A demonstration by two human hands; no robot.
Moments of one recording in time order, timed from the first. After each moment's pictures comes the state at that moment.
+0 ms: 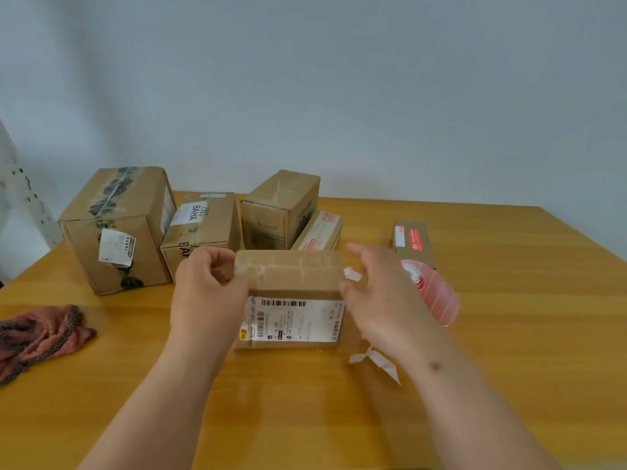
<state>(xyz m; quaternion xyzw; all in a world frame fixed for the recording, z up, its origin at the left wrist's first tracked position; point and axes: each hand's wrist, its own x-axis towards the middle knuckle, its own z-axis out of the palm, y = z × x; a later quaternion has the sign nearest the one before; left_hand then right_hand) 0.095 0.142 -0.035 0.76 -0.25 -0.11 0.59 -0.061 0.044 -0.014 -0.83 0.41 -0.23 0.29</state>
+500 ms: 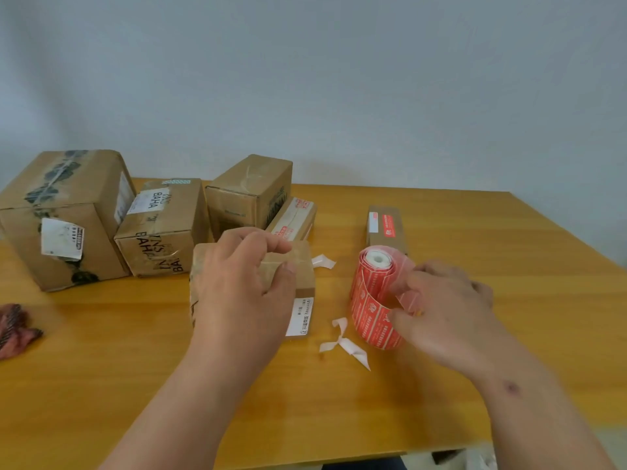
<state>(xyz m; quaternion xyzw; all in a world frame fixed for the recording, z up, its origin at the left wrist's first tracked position) 0.037 0.124 -0.028 0.73 -0.45 0.00 0.51 -0.144 0.017 -0.025 -0.85 0.51 -0.11 0.10</state>
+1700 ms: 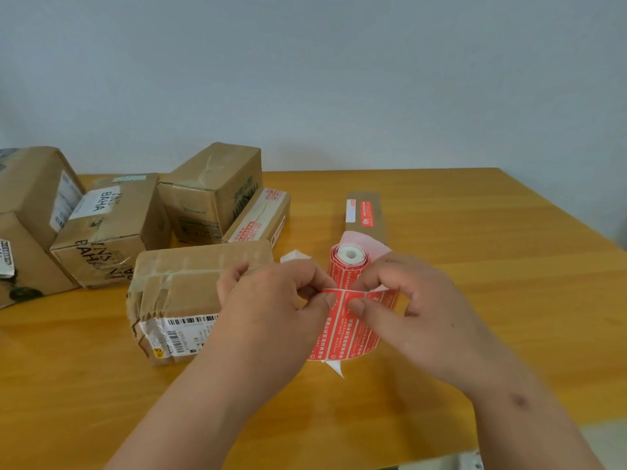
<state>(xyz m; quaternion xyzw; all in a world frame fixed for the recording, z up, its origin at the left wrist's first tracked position) 0.001 0.084 -0.028 0.74 -0.55 -0.08 0.36 -0.152 -0.003 -0.037 -0.86 0.34 -0.27 0.26</state>
